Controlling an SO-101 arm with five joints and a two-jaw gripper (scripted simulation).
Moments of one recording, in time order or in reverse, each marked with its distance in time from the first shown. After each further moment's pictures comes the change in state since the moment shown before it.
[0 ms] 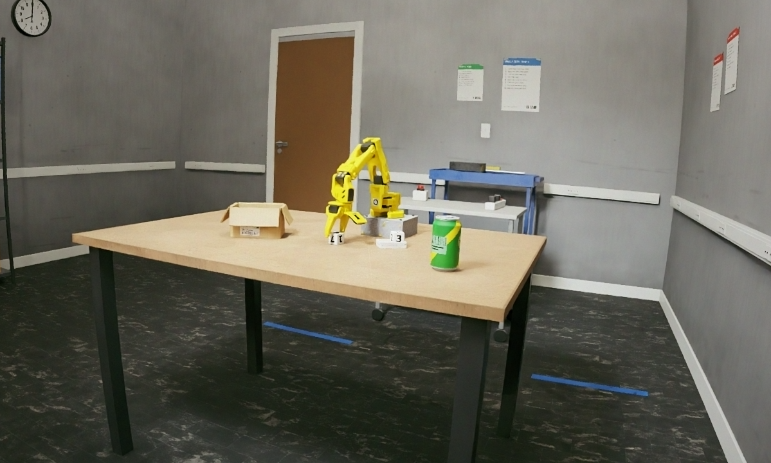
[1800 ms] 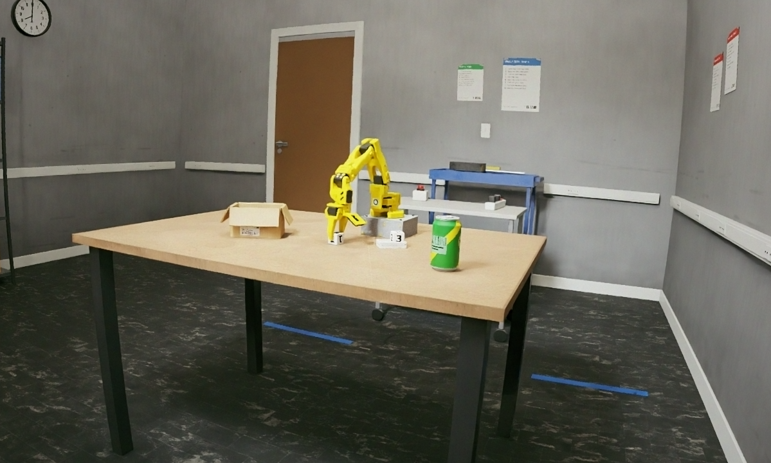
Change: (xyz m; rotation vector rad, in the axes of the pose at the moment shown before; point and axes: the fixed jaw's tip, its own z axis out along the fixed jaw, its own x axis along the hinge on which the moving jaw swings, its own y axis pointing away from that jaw) arm 0.000 -0.004 0.004 -0.021 0.000 0.001
